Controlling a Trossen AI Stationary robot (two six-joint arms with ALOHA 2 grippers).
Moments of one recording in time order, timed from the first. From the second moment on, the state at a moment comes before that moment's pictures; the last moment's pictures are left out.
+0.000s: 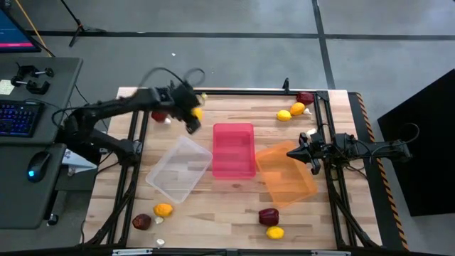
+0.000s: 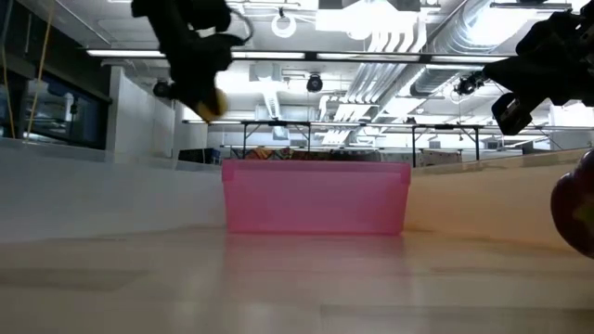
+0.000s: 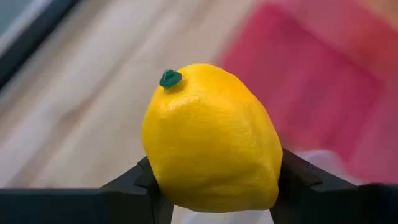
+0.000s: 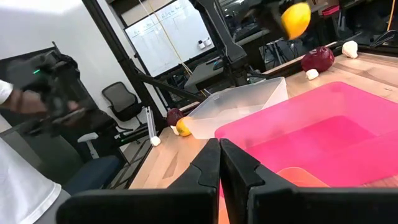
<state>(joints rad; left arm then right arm) 0.42 1.38 1.15 -0.83 0.04 -0.17 0.07 0.01 0.01 0.02 -0.05 0.44</state>
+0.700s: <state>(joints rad) 0.23 1.63 1.38 -0.62 0.09 -0.04 0.07 0.01 0.01 0.02 -0.05 0.44</state>
